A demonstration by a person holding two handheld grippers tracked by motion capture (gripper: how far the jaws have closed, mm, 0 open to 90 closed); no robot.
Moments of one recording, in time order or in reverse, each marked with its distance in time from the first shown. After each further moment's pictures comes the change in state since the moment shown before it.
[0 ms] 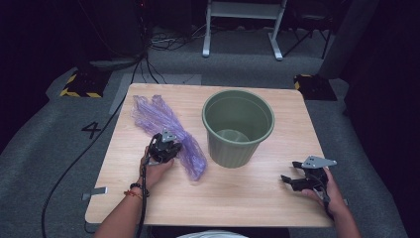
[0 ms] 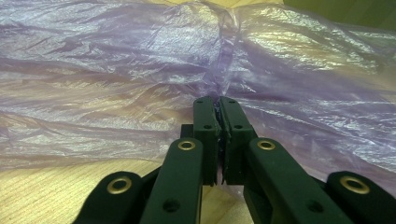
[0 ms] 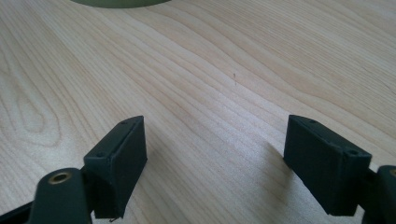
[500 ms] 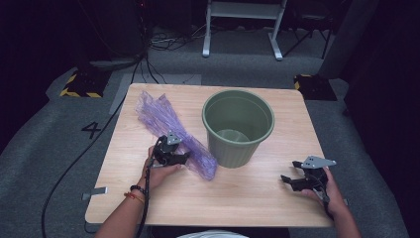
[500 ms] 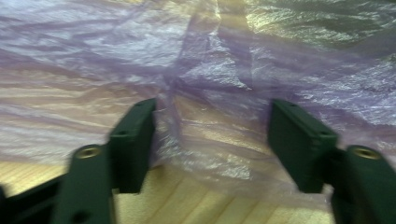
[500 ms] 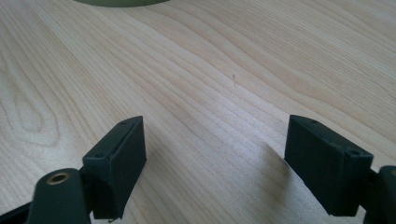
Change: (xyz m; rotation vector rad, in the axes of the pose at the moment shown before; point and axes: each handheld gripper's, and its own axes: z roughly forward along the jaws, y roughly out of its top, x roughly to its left) left arm -0.013 0.001 0.002 0.015 -0.028 0.041; right arm 0.001 0.001 0.000 0.004 -0.009 -0.012
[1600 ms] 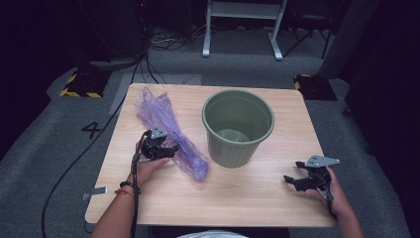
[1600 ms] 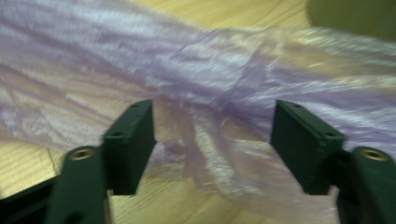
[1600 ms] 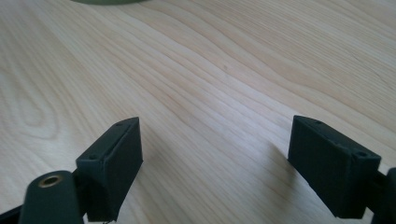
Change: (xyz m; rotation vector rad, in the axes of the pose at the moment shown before) left arm 0.038 -0.006 -0.017 -0.075 0.020 -0.060; right arm -0.007 -0.001 -0.005 0.013 0.025 0.037
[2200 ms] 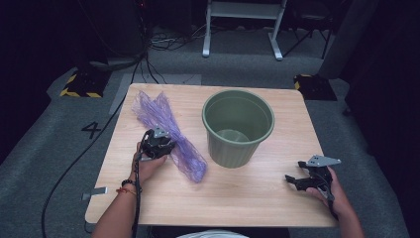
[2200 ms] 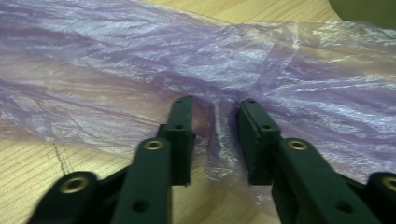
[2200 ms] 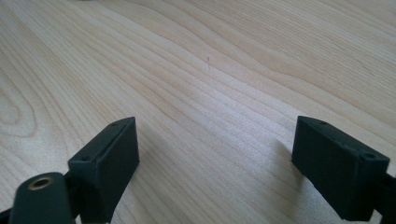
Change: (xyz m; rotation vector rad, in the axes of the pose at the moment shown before) left arm 0.004 0.000 0.010 0.062 0.039 0.023; right arm -0.005 -0.005 0.000 0.008 -0.037 0.028
